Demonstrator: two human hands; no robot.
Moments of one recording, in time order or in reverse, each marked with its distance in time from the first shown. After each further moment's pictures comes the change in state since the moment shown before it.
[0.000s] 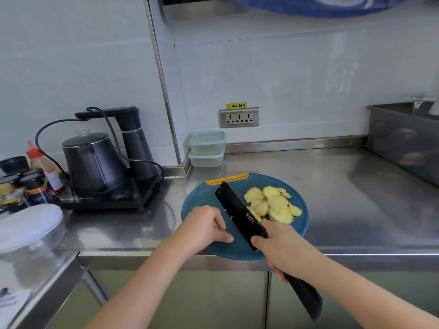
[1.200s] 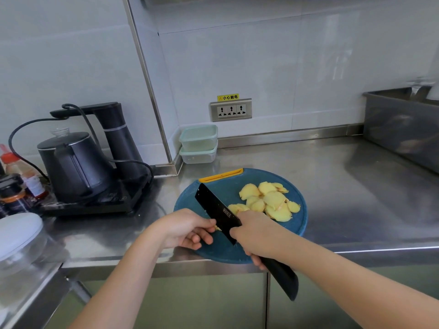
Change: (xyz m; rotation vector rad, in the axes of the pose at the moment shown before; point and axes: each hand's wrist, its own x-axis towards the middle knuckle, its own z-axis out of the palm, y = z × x) left_hand 0.028 -0.028 -0.012 -0.735 -0.398 -0.354; right_hand 0.040 -0.024 0.007 -0.073 -0.102 0.075
